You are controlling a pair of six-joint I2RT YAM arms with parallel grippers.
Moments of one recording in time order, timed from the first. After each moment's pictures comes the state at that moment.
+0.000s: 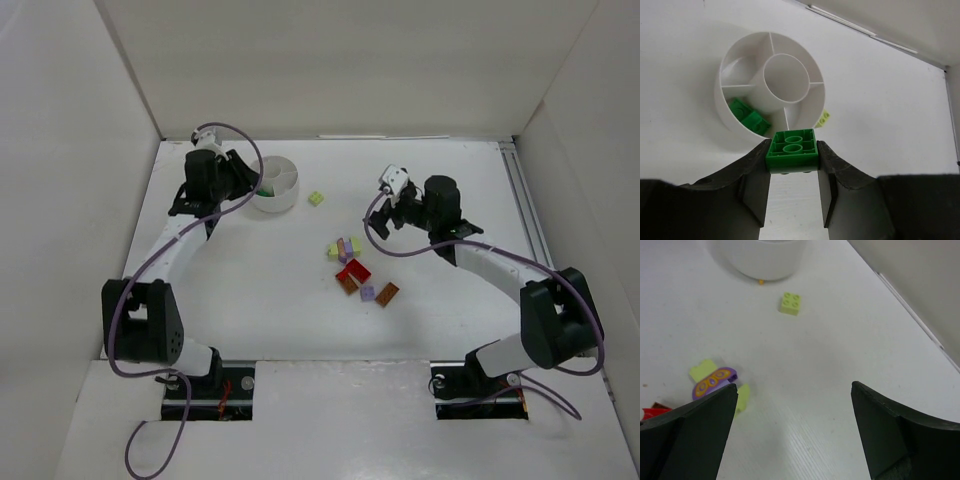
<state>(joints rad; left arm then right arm) -0.10 1.41 1.03 -0.01 0.18 -0.52 0.40 1.45 0.87 0.29 -0.48 -0.42</state>
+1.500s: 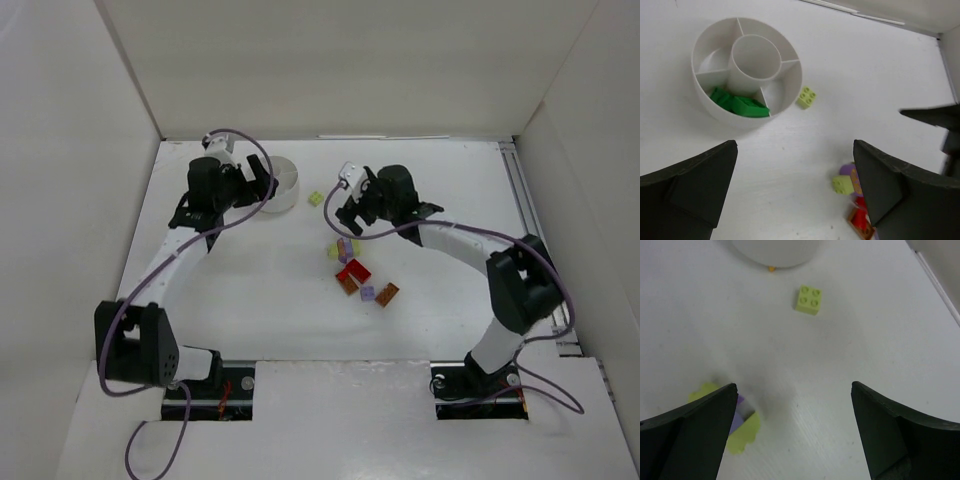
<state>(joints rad) -0.15 1.38 1.03 -0.06 0.20 -0.40 0.53 1.66 1.09 0.07 -0.29 -0.44</state>
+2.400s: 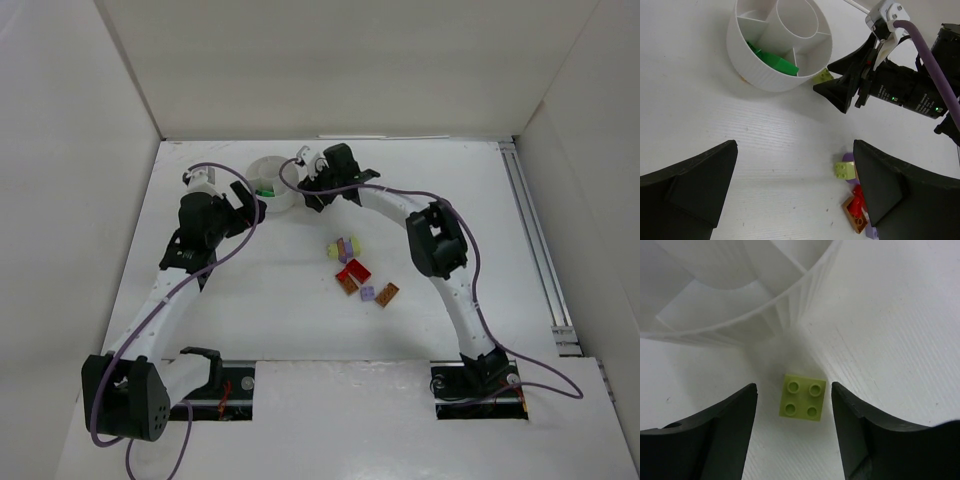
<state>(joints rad) -0.16 1.06 0.73 -0.06 0.08 -0.56 0.57 2.45 2.02 -0.26 -0.29 -0.32</state>
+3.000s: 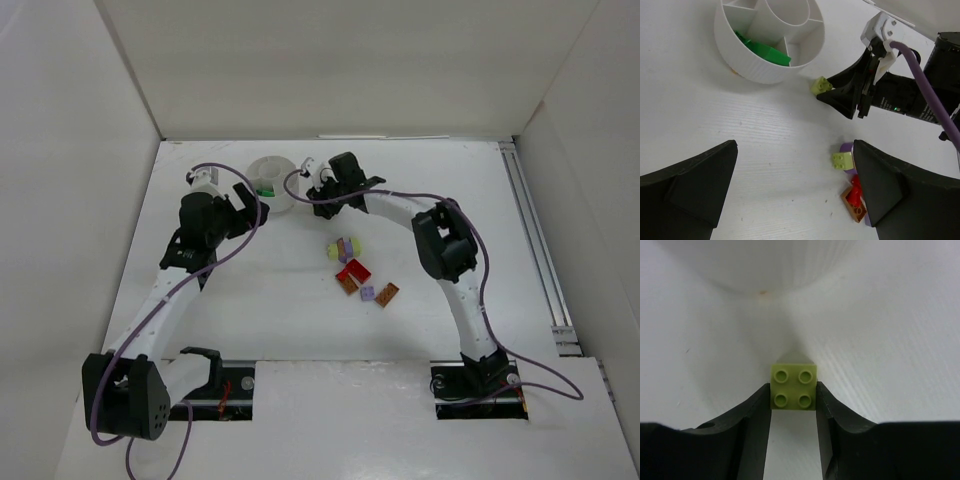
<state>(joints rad) -0.16 1.06 0.73 -0.07 0.11 -0.55 0.57 2.38 1.88 -0.25 -0.31 -0.34</state>
